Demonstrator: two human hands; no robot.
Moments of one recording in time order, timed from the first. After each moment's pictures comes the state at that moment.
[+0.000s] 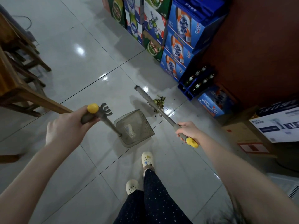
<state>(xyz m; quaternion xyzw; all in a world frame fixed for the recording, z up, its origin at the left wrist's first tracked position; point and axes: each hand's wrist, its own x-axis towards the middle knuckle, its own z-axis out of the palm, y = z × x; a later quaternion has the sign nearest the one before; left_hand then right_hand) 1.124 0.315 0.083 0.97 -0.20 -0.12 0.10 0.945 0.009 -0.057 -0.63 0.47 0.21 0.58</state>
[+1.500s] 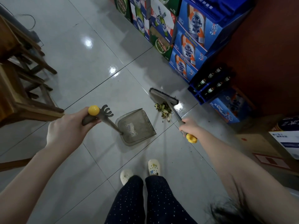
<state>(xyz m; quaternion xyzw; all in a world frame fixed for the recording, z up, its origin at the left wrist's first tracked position) 1.238 0.235 0.060 0.96 -0.26 -0.11 0.04 1.073 -0.082 -0.116 -0.72 0.45 0.29 0.44</state>
